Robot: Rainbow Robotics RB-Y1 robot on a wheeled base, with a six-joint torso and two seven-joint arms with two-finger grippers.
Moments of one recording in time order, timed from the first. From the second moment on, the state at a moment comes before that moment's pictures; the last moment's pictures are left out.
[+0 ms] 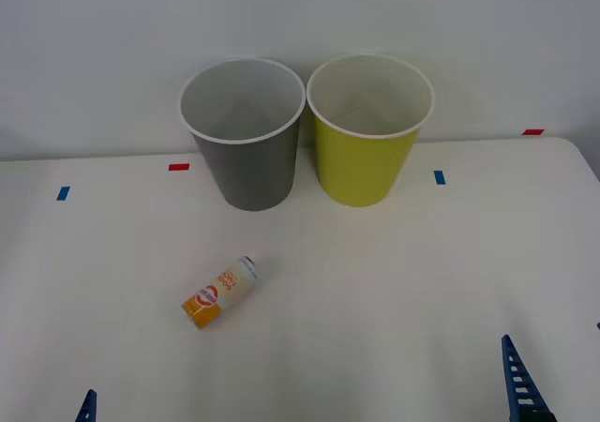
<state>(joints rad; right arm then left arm) 1.07 -0.55 0.20 -2.24 -0.34 -0.58 1.67 1.25 0.44 -0.15 -2.20 0.19 -0.64 -1.48</state>
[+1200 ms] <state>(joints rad) 1.07 -0.55 0.20 -2.24 -0.34 -0.58 1.67 1.25 0.44 -0.15 -2.20 0.19 -0.64 -1.48</state>
